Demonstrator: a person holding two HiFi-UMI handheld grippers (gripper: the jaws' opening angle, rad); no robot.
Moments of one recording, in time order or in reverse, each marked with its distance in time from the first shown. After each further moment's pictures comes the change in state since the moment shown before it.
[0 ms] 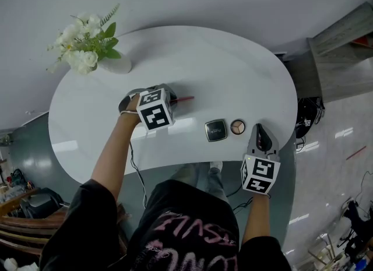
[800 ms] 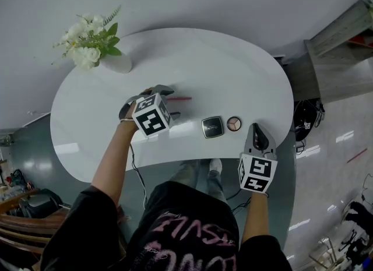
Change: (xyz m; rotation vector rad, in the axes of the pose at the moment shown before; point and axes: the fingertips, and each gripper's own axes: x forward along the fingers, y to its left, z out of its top) left arm -0.018 -0.022 0.016 -0.093 -0.084 0.048; right arm -0.013 -0.001 -0.002 0.005 -0.033 0.027
